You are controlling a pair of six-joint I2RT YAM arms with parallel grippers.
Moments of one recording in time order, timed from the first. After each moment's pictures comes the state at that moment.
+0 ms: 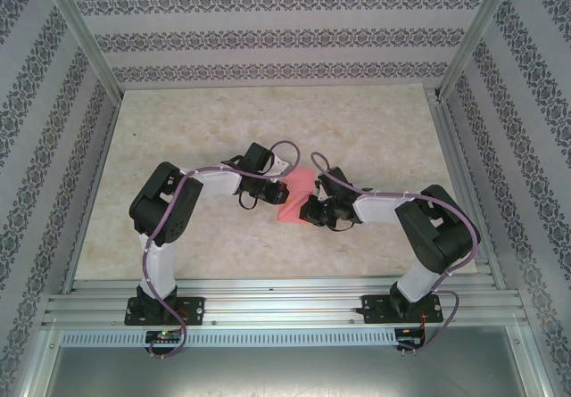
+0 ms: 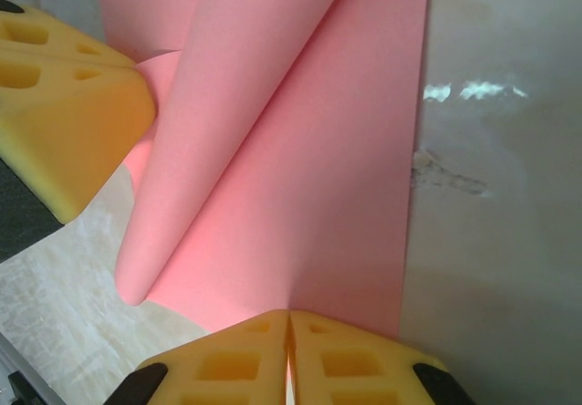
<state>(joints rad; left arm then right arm) -0.56 1.99 1.16 -0.21 0.51 -0.15 0.56 1.67 0.71 -0.07 -0.41 0.81</state>
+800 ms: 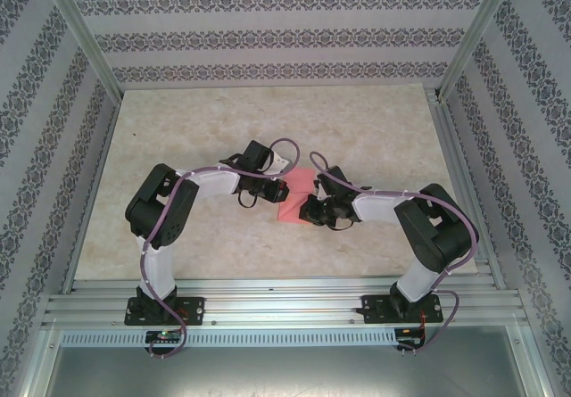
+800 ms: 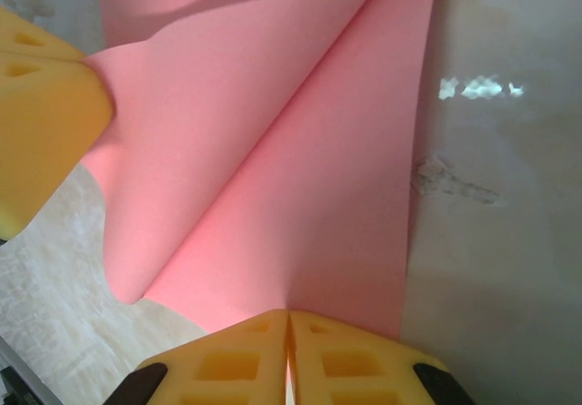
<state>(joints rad) -0.57 1.96 1.16 -0.22 0.51 -0.14 0.56 1.68 0.72 -0.09 -0.42 0.78</state>
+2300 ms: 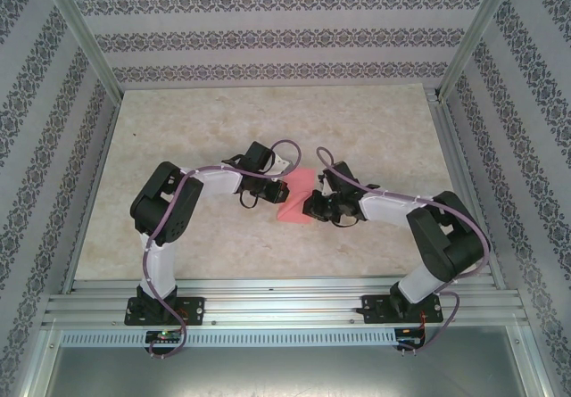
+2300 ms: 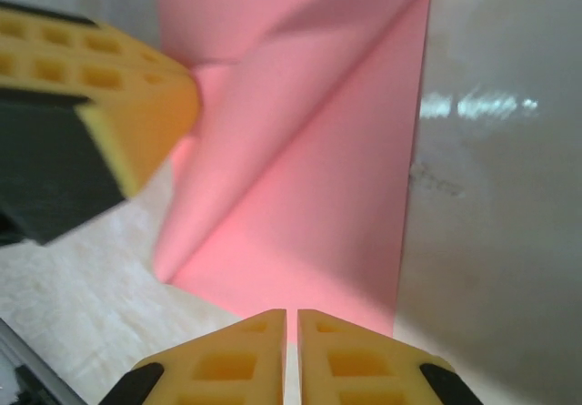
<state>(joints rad) -0.57 2.00 1.18 -0.21 0.49 -0.14 0.52 1.58 0.73 -0.14 -0.41 0.76</state>
